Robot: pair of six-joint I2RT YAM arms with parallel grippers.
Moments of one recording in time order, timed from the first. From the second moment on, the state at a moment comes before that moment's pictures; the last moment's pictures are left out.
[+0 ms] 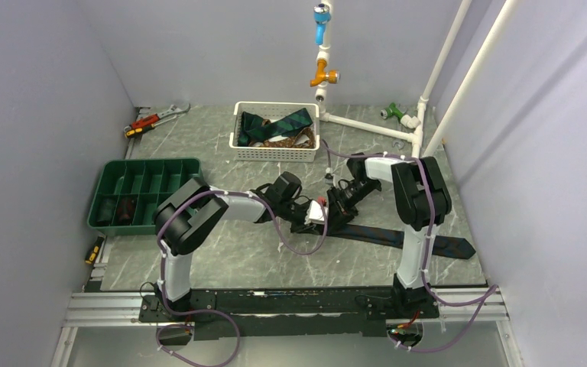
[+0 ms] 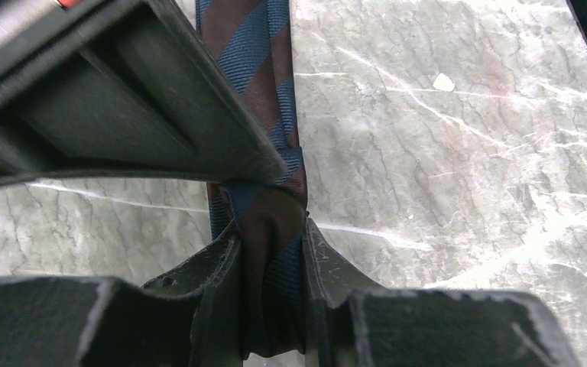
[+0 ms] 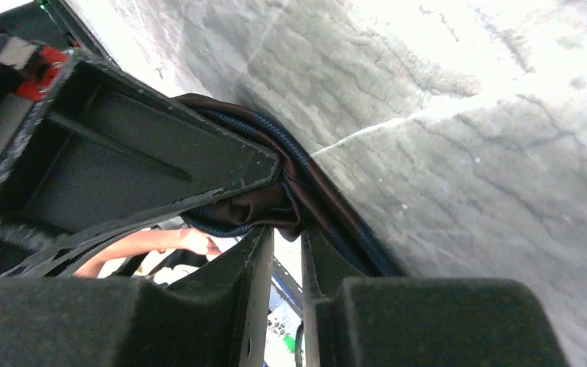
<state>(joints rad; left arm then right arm) -0.82 1.95 1.01 0.17 0.79 0.70 0.25 2.03 1.18 -0.90 -0.83 -0.11</state>
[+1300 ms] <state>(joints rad) -0.74 1.86 0.80 0.49 0.82 0.45 0.34 2.02 1.23 -0.87 -0.71 -0.12</state>
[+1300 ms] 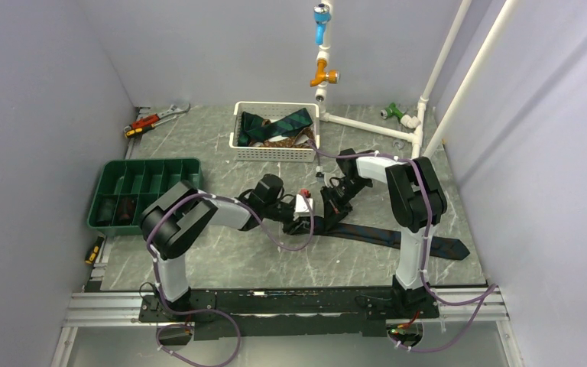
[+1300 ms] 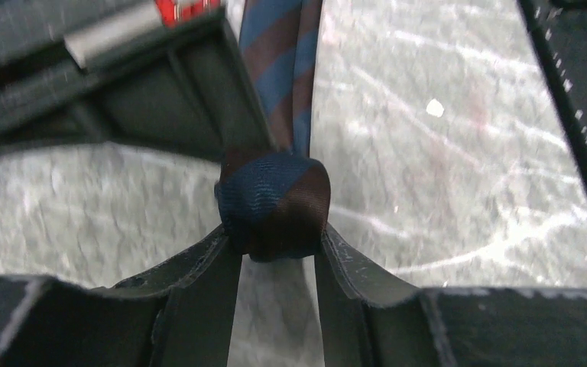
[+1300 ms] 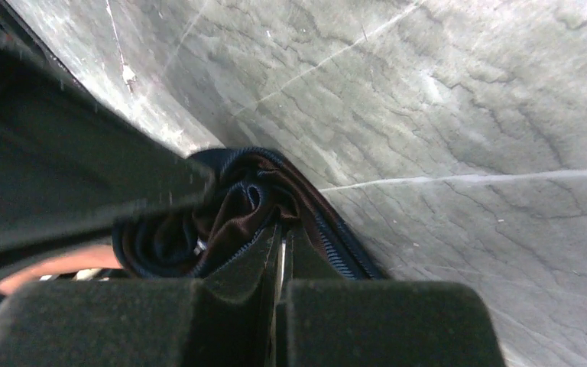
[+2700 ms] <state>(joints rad) -0.79 1.94 0.80 0.63 0.77 0.39 0.34 2.01 1.20 -0.85 -0.72 -0.12</state>
